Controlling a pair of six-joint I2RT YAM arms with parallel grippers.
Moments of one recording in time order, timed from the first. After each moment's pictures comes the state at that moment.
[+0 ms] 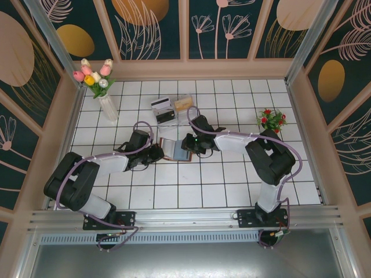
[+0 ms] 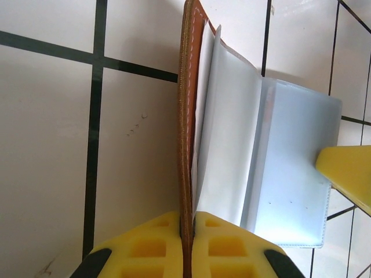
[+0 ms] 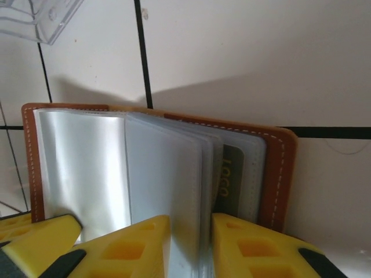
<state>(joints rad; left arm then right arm) -0.47 1.52 0.55 0.09 0.31 -0.82 0.72 1.83 1.05 -0.19 -0.27 0.89</state>
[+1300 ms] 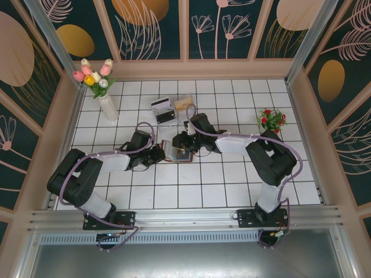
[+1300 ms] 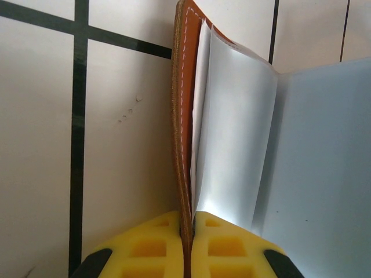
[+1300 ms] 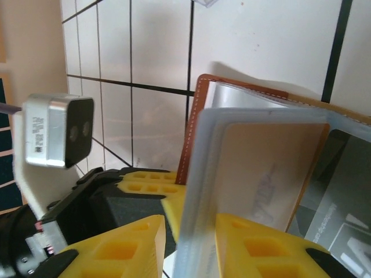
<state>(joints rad) -0.47 1.56 0.56 0.10 0.36 -0.82 0.72 1.83 1.00 0.07 -0.53 0.91</state>
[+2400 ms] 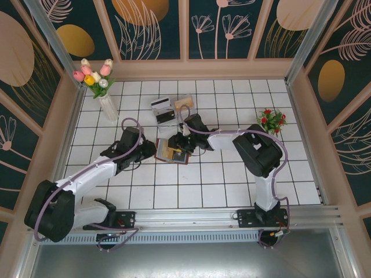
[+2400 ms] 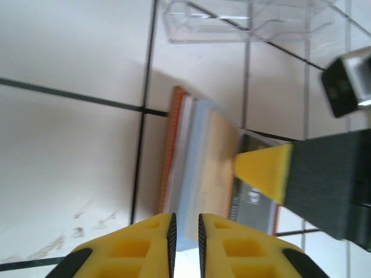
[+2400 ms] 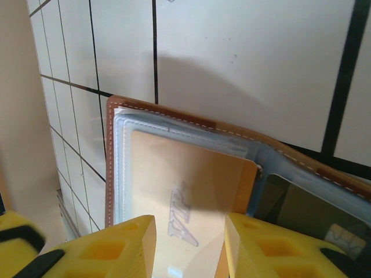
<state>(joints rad) -0.47 1.21 0.59 -0.18 0.14 -0.79 0.73 1.98 1.11 0.07 -0.54 0.91</state>
